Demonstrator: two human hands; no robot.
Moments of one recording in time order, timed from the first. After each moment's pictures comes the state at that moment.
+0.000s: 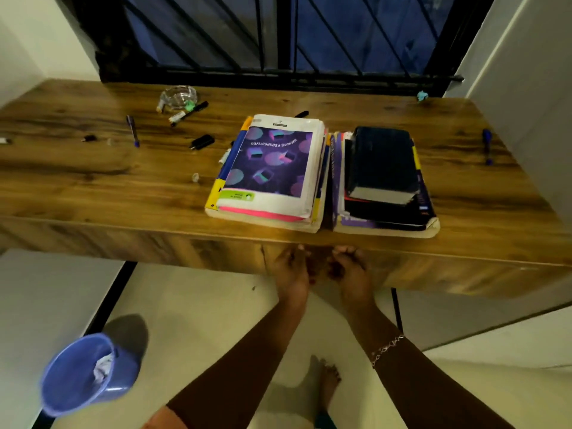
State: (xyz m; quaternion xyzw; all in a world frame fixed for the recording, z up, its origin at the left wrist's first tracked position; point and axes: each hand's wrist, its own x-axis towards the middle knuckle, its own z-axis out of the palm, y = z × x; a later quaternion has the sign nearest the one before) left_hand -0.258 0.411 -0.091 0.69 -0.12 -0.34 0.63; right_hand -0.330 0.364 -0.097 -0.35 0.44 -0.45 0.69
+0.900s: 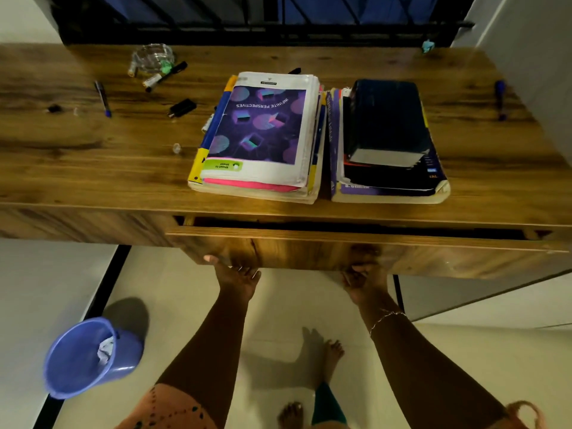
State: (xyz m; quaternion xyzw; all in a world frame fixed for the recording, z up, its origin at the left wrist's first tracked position) left_hand -0.167 0.455 -0.199 0.46 0.23 -0.49 0.71; right_hand -0.367 0.349 -0.182 -0.03 0.57 -0.36 0.74
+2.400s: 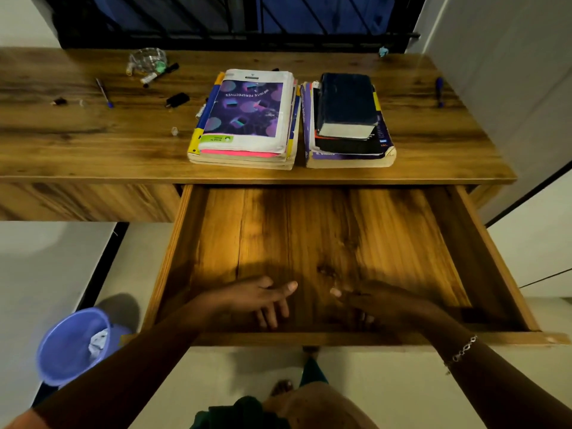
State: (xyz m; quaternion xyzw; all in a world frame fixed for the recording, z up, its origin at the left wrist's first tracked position) left_hand -0.257 0.560 -0.077 0.62 -0.47 -0.62 0.08; right_hand -0.482 0.469 -0.063 -0.74 0.40 0.17 0.51
